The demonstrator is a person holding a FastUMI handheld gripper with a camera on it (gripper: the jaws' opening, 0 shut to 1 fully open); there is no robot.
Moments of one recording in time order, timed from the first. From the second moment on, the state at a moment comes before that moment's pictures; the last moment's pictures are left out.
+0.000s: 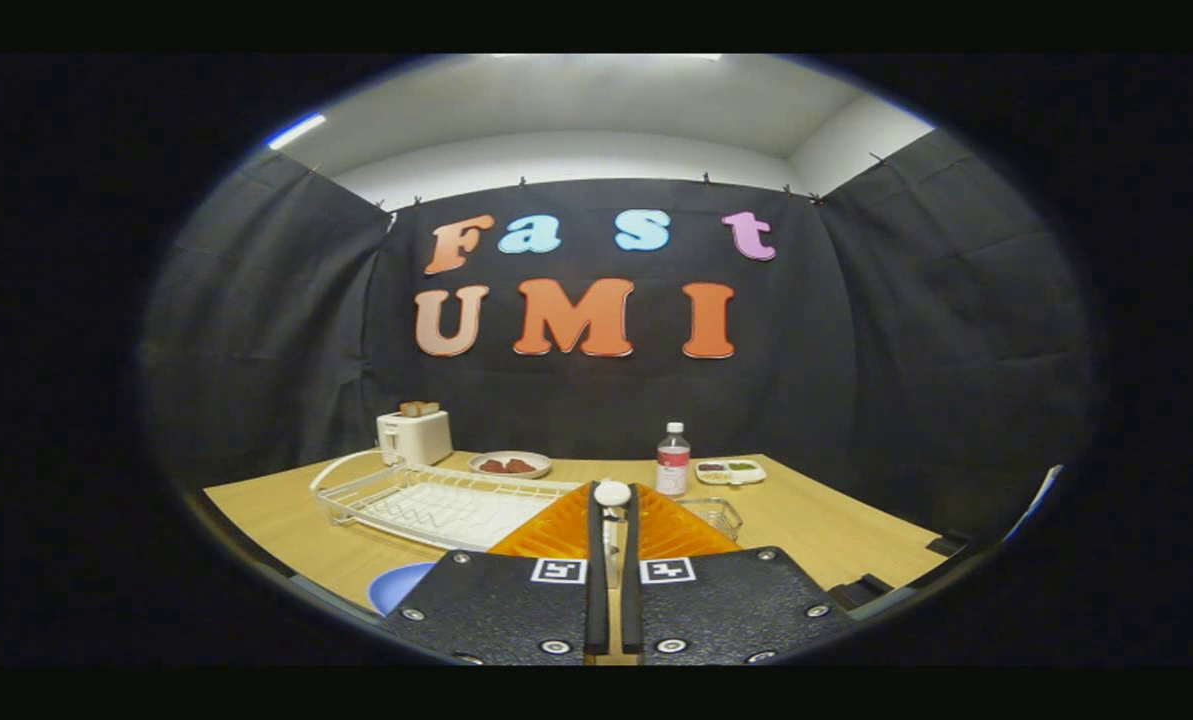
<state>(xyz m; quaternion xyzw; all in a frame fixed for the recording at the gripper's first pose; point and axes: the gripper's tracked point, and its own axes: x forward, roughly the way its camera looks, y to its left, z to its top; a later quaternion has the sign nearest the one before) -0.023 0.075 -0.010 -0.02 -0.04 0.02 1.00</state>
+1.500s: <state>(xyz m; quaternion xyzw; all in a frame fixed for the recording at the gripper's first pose) -0.026 0.171 -0.131 -0.02 0.08 0.13 0.99</state>
